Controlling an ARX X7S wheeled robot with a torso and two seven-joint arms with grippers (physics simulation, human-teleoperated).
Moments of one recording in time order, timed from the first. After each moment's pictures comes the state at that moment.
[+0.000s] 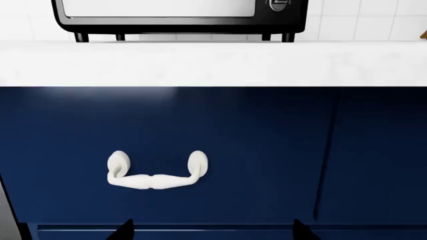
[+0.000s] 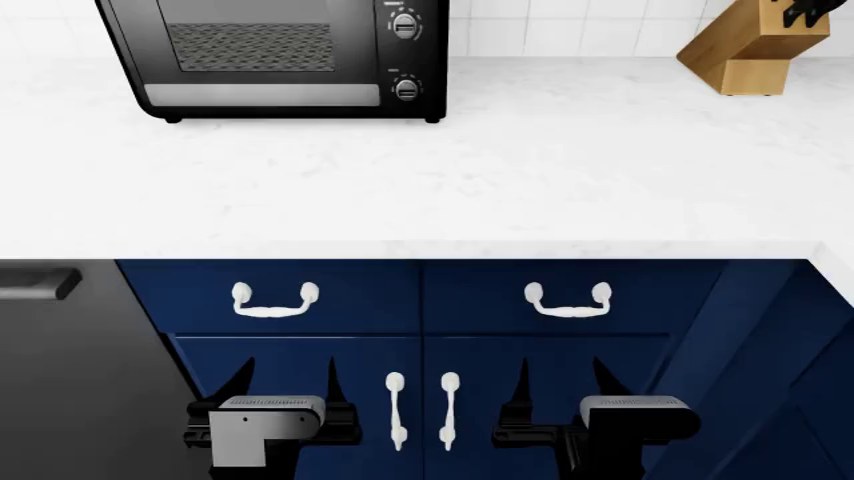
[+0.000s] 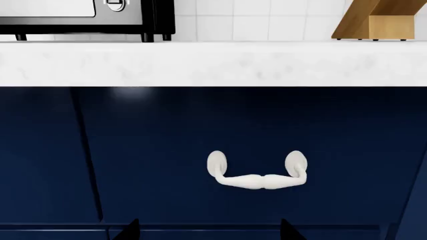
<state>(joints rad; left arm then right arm) 0.00 0.00 0.00 0.00 0.00 0.00 0.00 0.00 0.00 0.00 0.00 0.00 0.00 0.00</state>
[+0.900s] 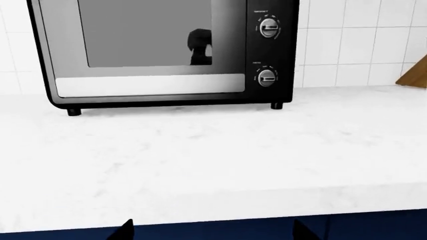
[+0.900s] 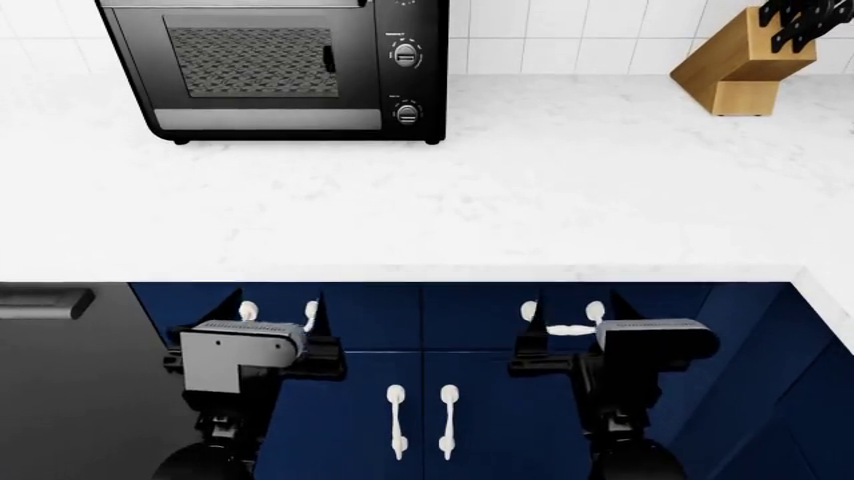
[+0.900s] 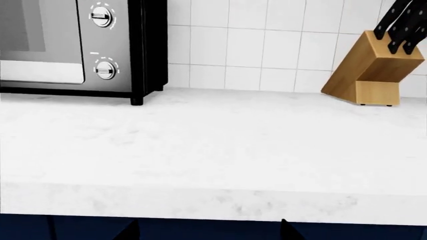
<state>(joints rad) -0.17 -0.15 0.07 0.18 -0.15 -0.25 -0.03 0.21 0.12 -0.07 -0.03 0.08 0.14 0.07</state>
